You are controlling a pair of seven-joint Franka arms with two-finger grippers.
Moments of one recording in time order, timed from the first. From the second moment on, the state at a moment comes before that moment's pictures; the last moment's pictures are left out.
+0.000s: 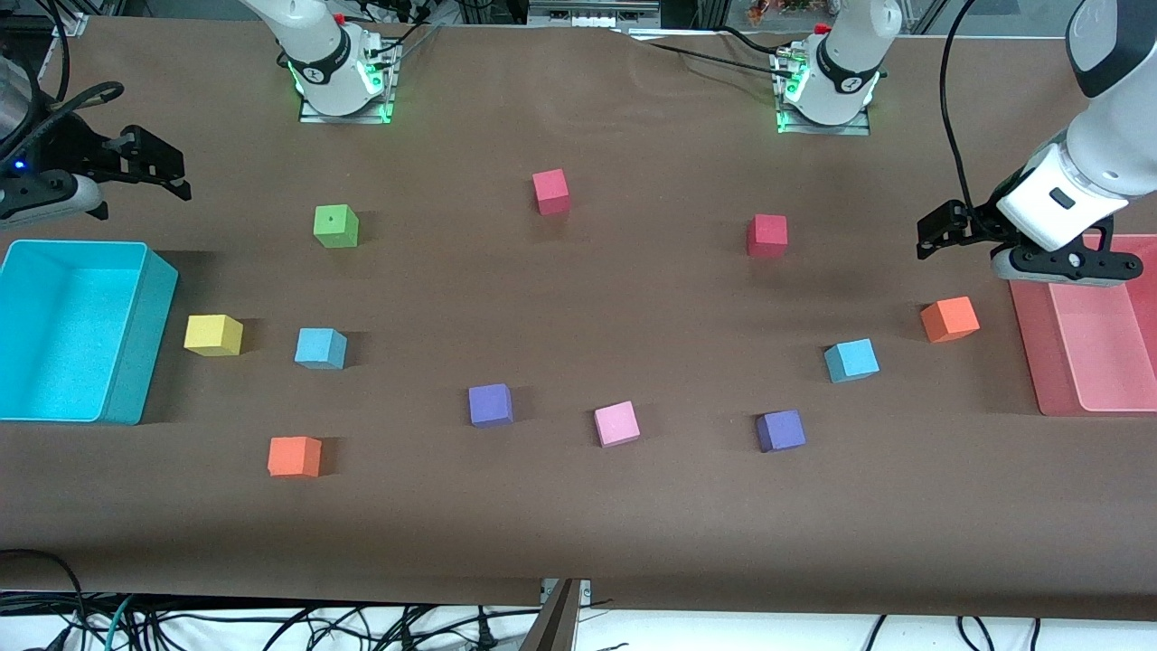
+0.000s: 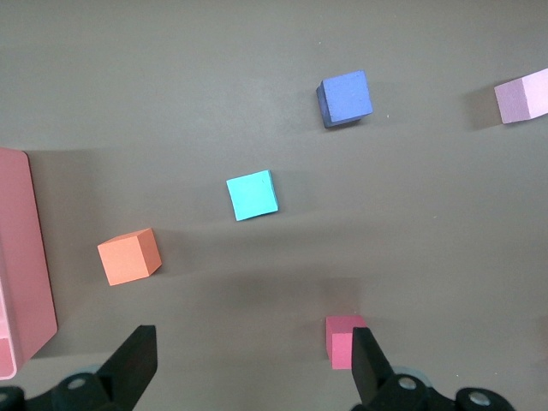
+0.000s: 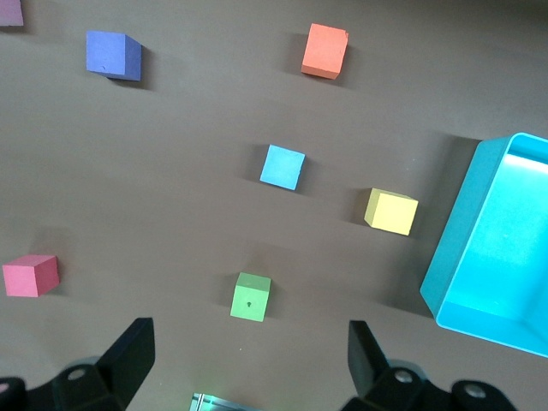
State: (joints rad) left arm 0.03 0.01 -0.10 -1.74 -0.03 1.72 -0.02; right arm 0.10 0.04 -0.02 -1.48 0.02 1.46 -0.18
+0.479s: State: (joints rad) left arm 0.03 0.01 -0.10 -1.74 -0.03 1.72 -0.02; right arm 0.09 0.04 -0.02 -1.52 0.02 1.49 -0.18
